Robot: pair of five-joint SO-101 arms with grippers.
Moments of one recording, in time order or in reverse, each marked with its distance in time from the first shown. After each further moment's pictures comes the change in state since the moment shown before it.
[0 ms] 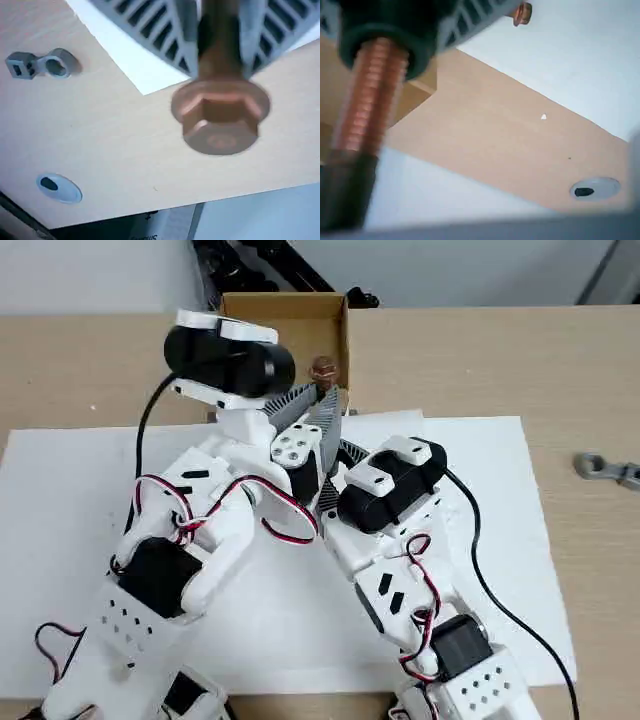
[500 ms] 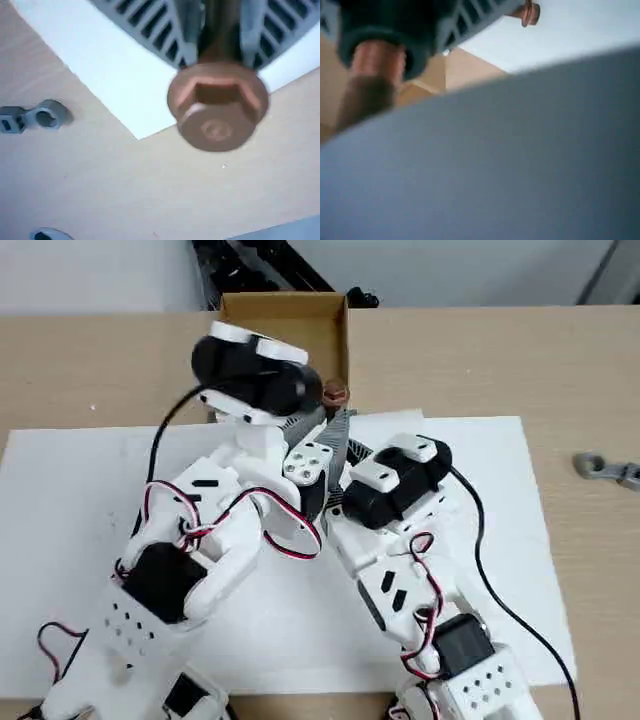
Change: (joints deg) left arm 3.2 -0.5 1.1 3.6 -4.6; right arm 0.4 -0.1 0.0 0.0 -0.3
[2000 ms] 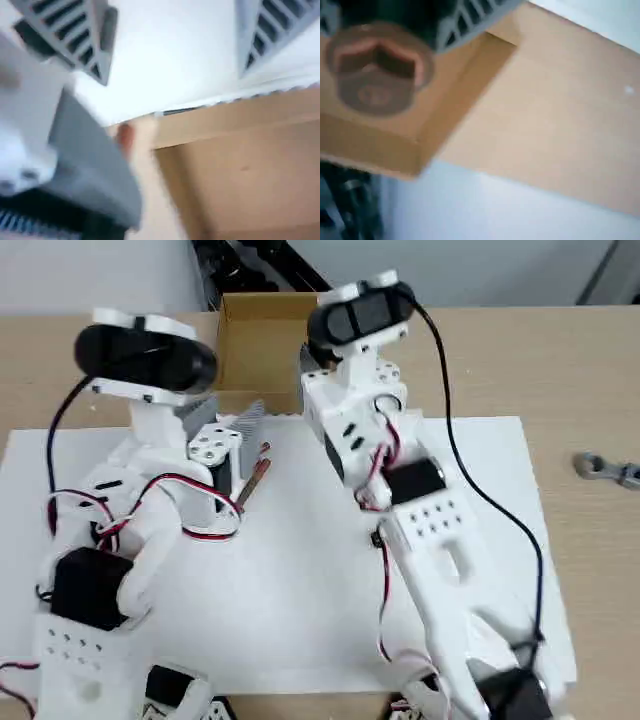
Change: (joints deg) left arm -21.3 -3.2 -7.9 17.9 -4.7; right arm 7.3 58.0 -46.7 0.0 -3.5
